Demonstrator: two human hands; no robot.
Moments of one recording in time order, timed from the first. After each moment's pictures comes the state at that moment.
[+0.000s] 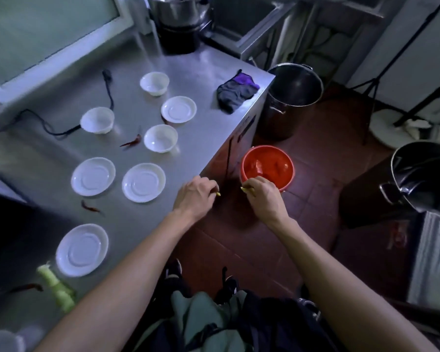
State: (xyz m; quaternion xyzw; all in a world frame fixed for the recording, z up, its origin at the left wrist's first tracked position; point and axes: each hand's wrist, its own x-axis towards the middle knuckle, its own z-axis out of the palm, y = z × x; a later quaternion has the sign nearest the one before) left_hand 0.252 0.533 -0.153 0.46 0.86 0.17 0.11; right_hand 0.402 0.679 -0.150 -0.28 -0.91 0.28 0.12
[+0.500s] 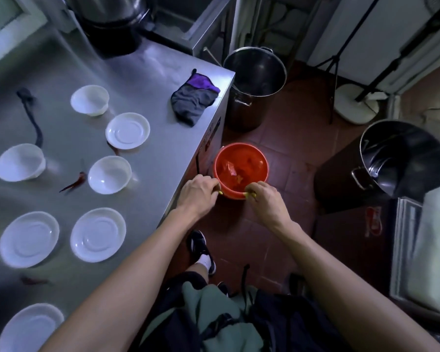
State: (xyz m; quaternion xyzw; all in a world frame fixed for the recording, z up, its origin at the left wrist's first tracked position) left_hand 0.206 0.685 -0.192 0.55 0.81 0.15 0.17; right_hand 0.389 0.788 -0.178 -0.40 -0.88 0.26 0.04
